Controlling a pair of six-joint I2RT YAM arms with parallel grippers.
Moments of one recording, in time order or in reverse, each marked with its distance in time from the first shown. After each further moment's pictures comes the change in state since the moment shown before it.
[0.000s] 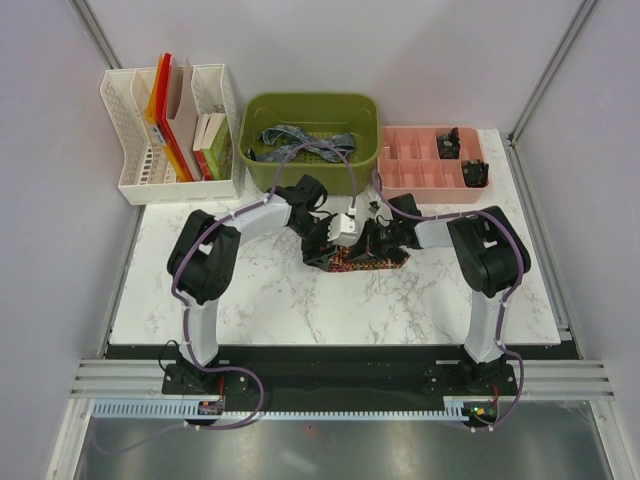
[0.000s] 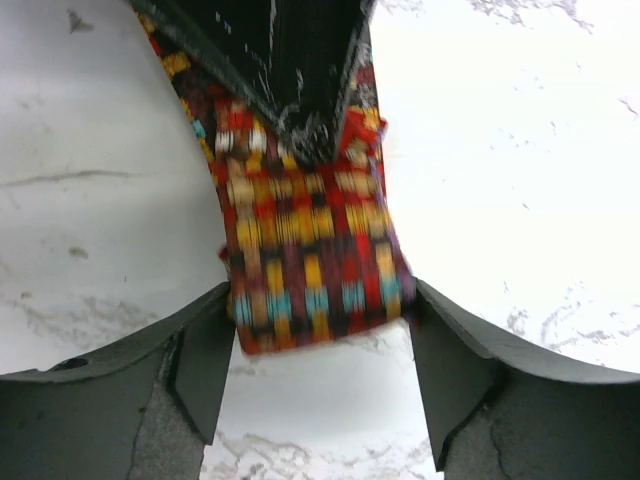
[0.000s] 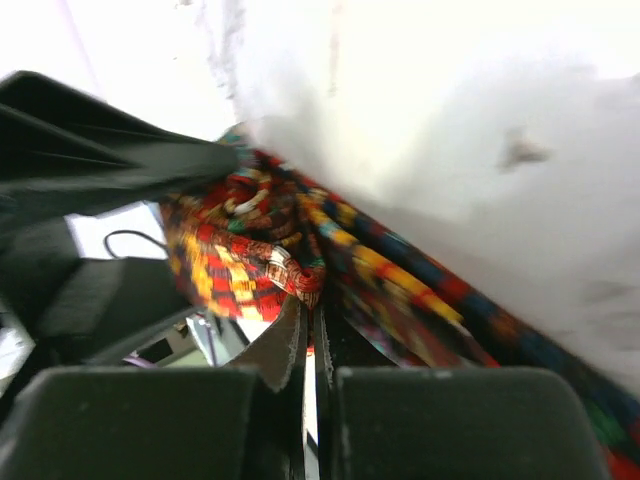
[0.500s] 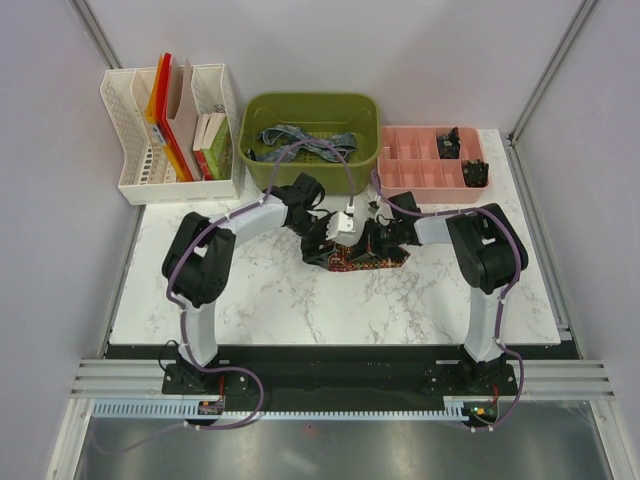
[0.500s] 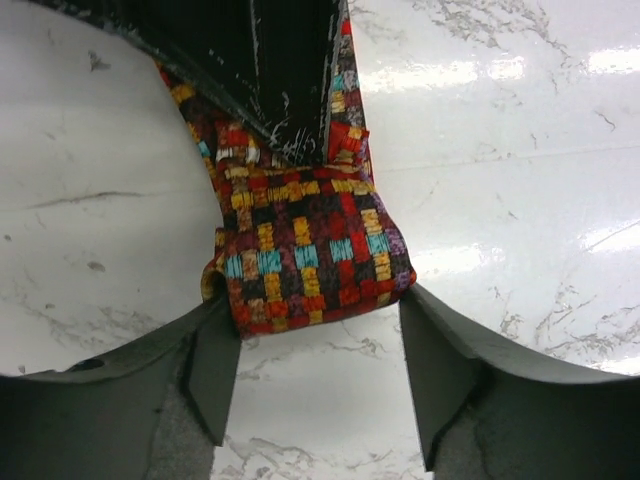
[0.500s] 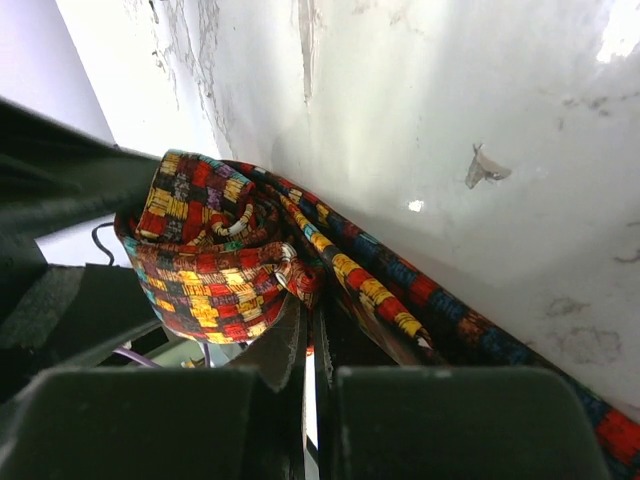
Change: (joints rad) left arm 0.014 -0.050 -0.036 0.023 0.058 0.024; right arm -0.014 0.036 0.048 -0.086 -0.008 -0.067
